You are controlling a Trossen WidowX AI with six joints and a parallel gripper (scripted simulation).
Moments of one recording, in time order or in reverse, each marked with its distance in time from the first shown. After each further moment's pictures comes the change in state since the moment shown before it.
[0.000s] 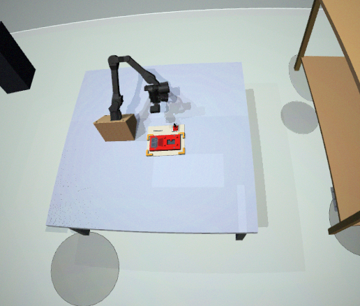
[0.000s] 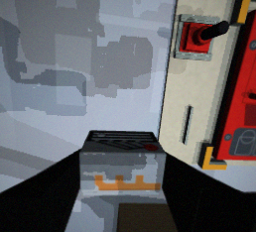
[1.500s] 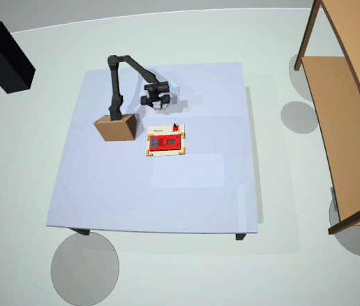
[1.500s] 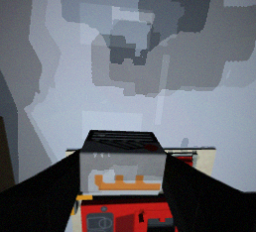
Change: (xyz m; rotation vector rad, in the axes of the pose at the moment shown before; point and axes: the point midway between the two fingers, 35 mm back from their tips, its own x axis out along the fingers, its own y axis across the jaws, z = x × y) arm -0.006 0.000 0.000 -1.530 0.001 -0.001
